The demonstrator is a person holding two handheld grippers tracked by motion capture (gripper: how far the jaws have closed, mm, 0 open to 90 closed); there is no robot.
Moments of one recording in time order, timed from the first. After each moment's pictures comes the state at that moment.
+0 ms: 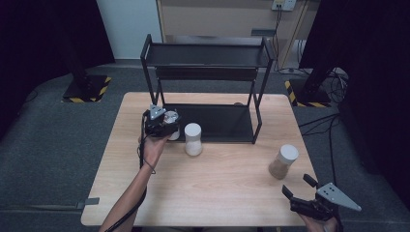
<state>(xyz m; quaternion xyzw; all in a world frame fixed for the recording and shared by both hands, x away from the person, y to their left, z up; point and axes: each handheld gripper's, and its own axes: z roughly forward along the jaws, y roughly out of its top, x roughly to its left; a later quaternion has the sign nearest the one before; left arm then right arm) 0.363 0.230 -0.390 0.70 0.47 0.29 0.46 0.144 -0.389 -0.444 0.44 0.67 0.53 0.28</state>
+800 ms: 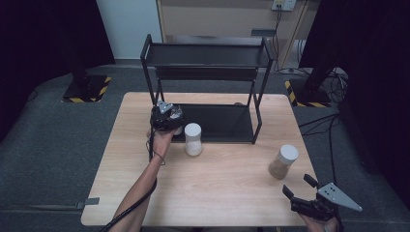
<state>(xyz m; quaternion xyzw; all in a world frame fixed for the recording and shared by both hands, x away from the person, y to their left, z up) 0.397 0.207 -0.408 0.70 0.49 0.30 0.43 0.143 -0.391 -0.444 0.44 0.67 0.53 0.28</state>
